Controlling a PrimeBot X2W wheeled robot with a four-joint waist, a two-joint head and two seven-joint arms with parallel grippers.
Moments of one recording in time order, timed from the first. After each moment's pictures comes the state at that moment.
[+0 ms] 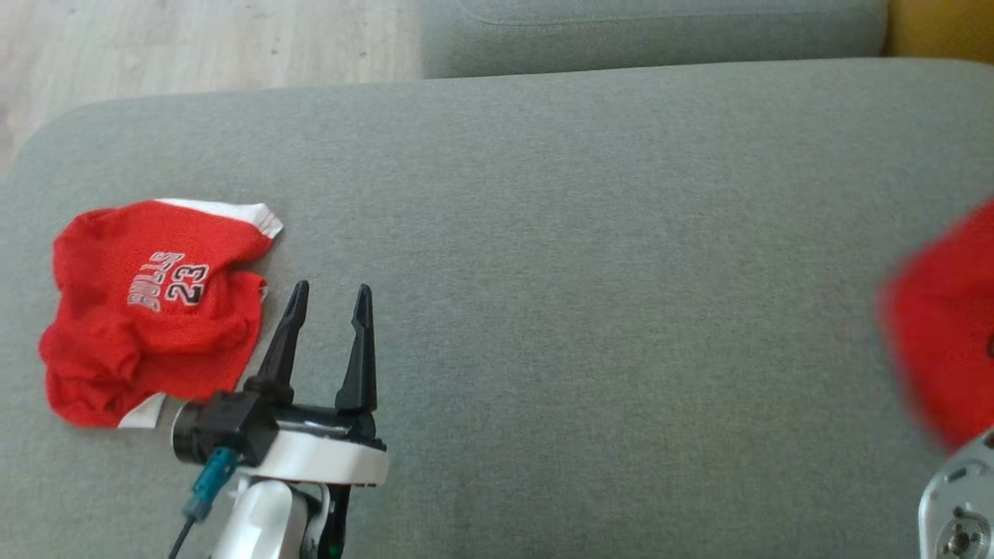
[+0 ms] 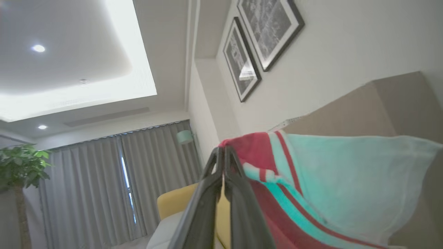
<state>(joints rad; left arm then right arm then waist) -0.15 0.05 -0.24 0.22 -0.26 -0.08 -0.25 -0.79 -0.11 -0.53 0.12 0.12 0.13 -0.04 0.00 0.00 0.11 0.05</state>
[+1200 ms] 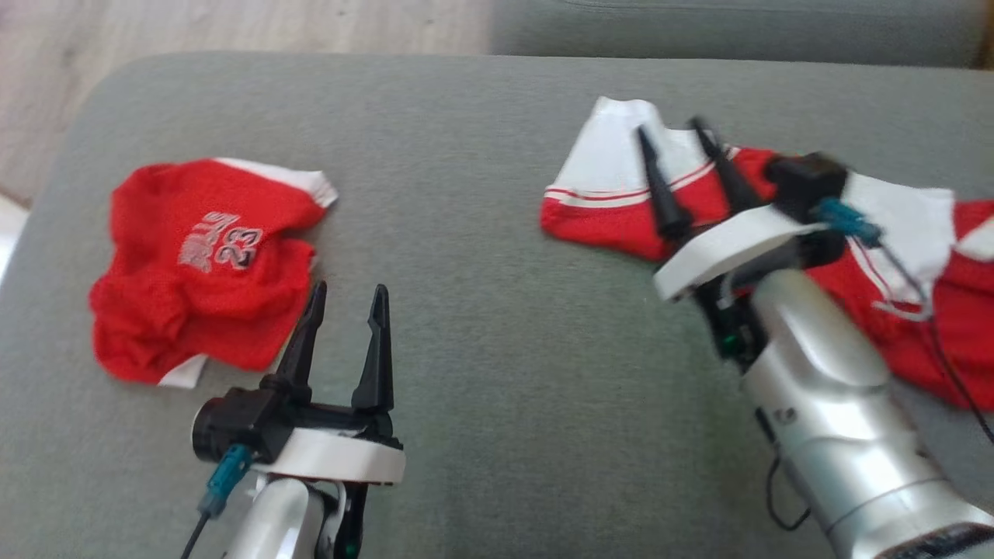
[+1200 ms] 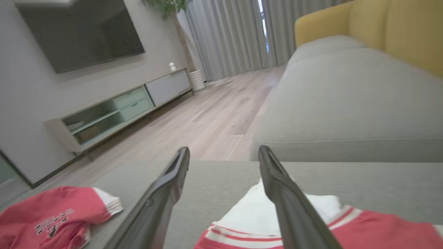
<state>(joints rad) -0.15 0.05 -0.29 0.23 -0.31 -0.05 -0.25 -0.68 -0.07 0.43 0.79 0.51 0.13 -0.25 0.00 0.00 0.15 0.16</state>
